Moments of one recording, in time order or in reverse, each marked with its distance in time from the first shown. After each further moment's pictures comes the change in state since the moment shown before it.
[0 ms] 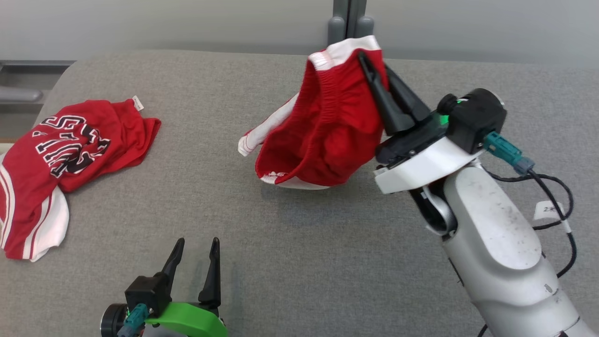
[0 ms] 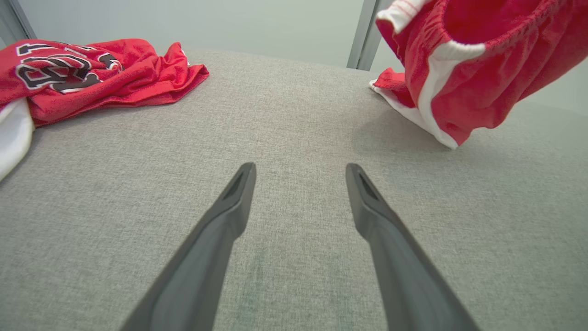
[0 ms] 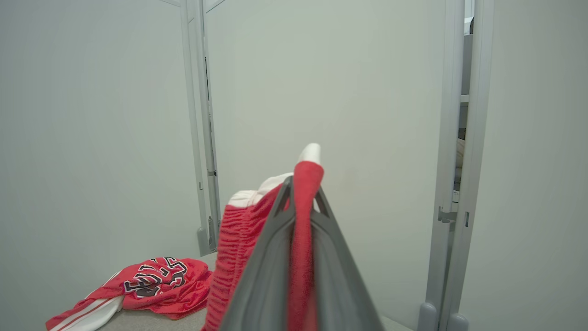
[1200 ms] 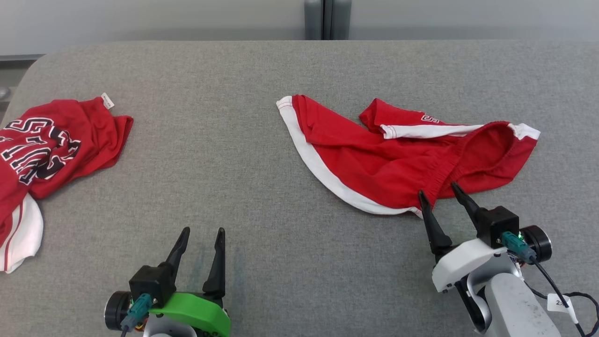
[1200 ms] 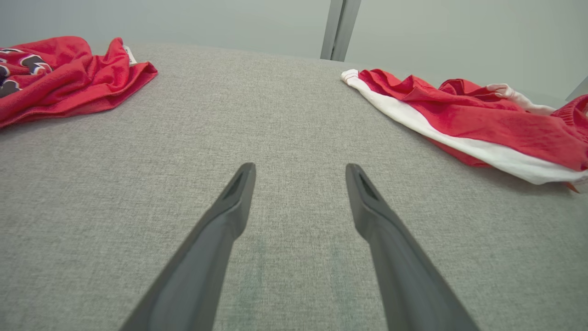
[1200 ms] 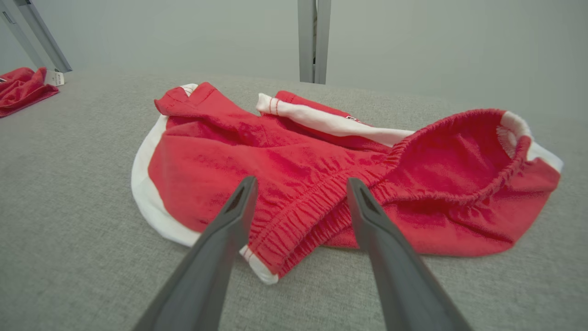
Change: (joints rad) left arm -0.037 0.009 -0.030 0.000 -0.011 0.000 0.000; right arm 0.359 0.000 -0.296 0.231 -0.234 0.000 0.000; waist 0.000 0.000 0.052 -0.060
